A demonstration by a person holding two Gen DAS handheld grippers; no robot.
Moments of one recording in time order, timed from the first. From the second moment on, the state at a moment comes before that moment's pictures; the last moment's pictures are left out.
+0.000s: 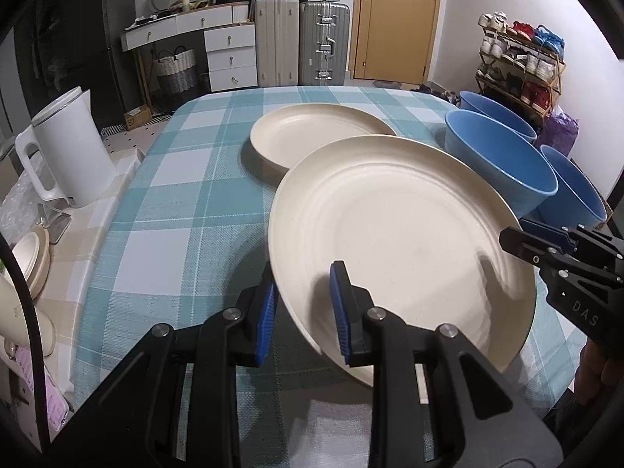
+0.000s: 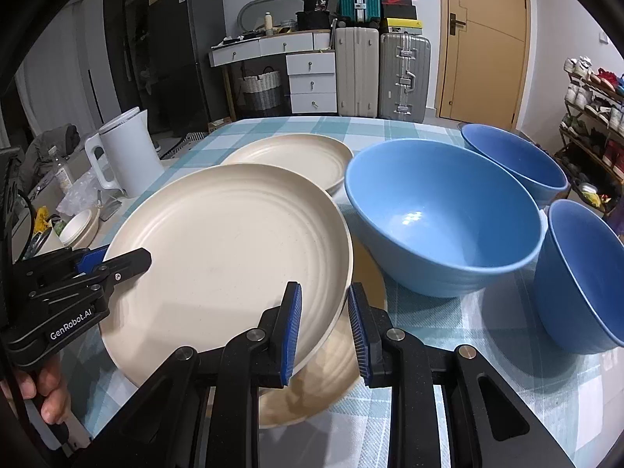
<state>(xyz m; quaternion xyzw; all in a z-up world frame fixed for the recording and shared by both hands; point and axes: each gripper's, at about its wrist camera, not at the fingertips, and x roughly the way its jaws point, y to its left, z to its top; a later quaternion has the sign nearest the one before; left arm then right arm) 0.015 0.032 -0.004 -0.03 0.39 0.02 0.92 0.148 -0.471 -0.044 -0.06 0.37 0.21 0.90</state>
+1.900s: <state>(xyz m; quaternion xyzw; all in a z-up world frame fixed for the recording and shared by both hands) 0.027 -0.003 -0.044 0.07 0.42 0.04 0.91 0.141 -0.467 -0.083 -0.13 0.36 0.16 0.91</state>
